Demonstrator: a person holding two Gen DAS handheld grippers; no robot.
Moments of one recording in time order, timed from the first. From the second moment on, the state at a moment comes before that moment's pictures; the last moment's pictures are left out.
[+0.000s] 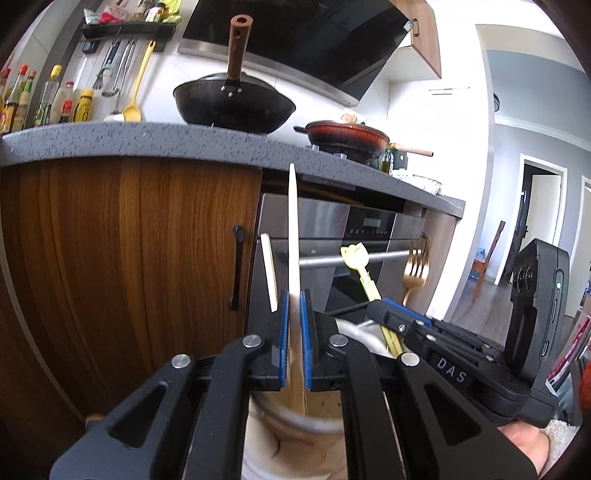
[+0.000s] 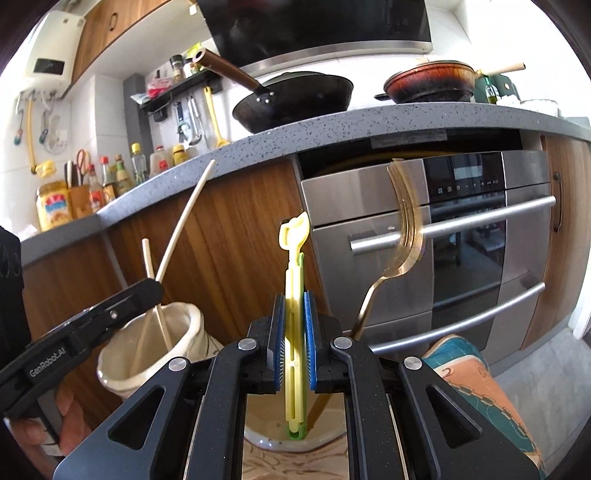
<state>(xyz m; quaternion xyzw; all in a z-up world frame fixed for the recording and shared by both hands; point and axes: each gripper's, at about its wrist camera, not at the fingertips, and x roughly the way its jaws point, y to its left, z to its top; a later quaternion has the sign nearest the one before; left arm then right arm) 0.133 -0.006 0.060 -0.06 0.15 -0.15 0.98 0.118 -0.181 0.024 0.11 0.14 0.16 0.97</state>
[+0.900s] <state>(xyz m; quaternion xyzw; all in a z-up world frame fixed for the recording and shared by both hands) 0.095 0.016 0.059 -0.06 0.15 -0.13 0.98 0.078 -0.192 0.012 0.10 0.14 0.12 0.98</state>
